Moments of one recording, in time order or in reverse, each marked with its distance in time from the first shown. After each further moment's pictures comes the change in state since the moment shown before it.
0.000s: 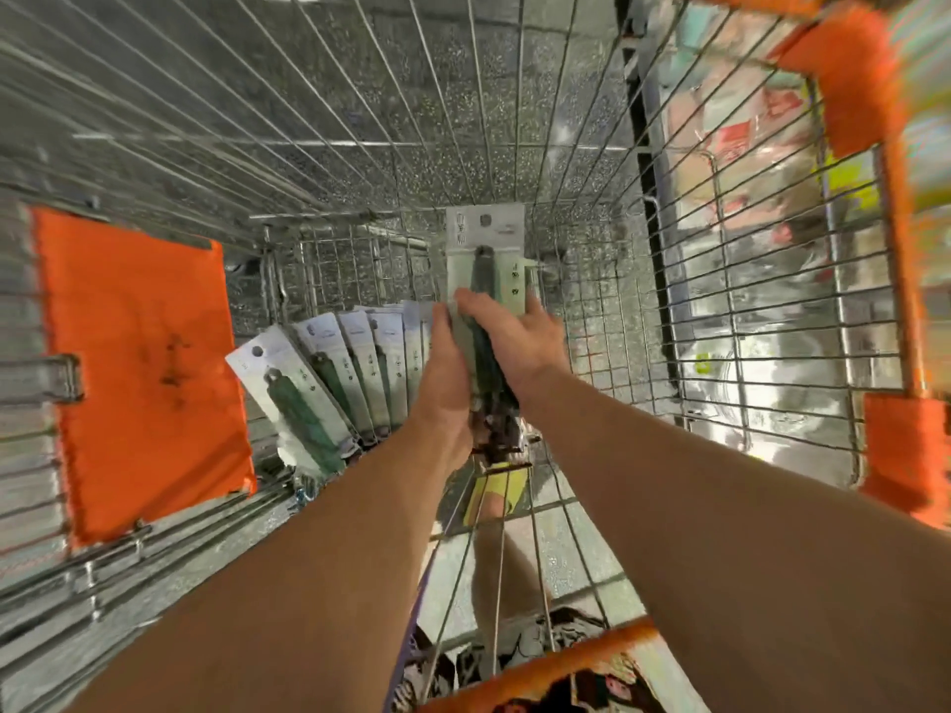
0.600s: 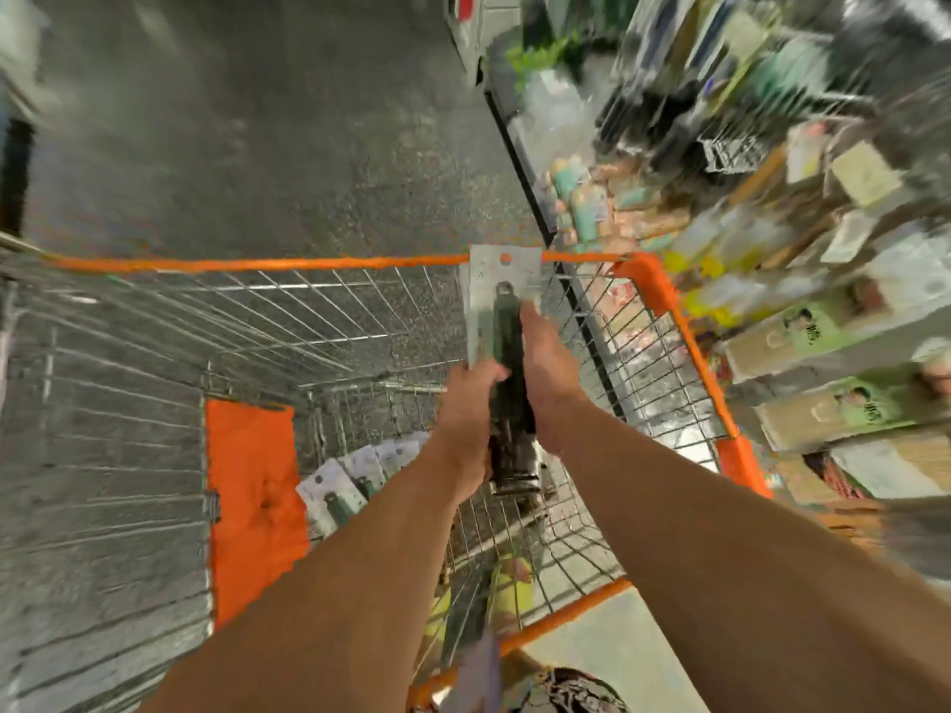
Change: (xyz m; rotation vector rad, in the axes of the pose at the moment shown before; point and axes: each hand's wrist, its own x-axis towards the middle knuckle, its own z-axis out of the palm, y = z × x) left_hand -0.119 0.098 0.054 0.360 -0.287 0.243; right_hand -0.114 -0.114 -0.038 0.343 0.138 -0.229
